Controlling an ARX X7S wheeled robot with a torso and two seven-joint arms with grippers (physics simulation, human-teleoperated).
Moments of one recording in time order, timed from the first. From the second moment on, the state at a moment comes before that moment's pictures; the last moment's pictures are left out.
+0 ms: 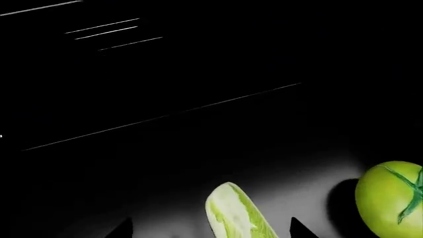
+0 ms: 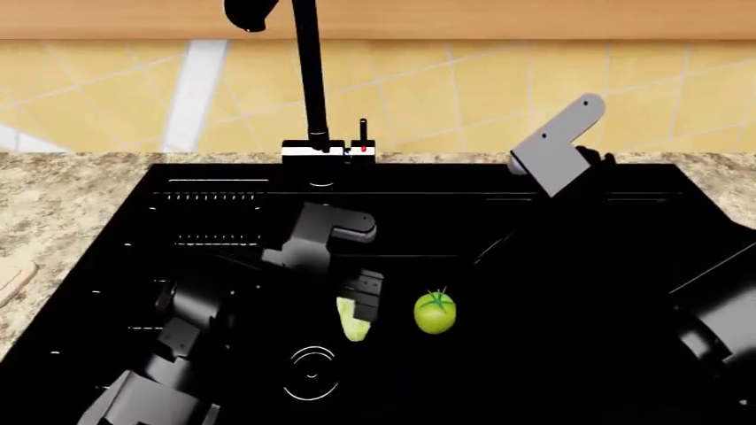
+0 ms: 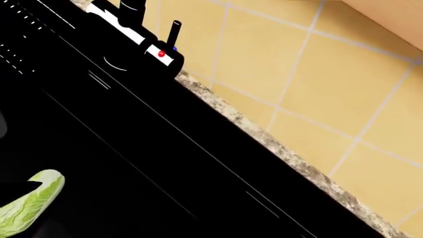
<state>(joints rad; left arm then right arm) -0.93 -0.13 0.46 -0.34 -0.75 -1.19 -0.37 1.00 0.61 -0.51 -0.29 0.51 1.21 -0.19</state>
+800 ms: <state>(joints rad) -1.07 -0.01 0.83 -1.01 -0.85 -0.76 -0.18 0.91 0.58 -0.53 -0.17 0.50 1.09 -0.19</state>
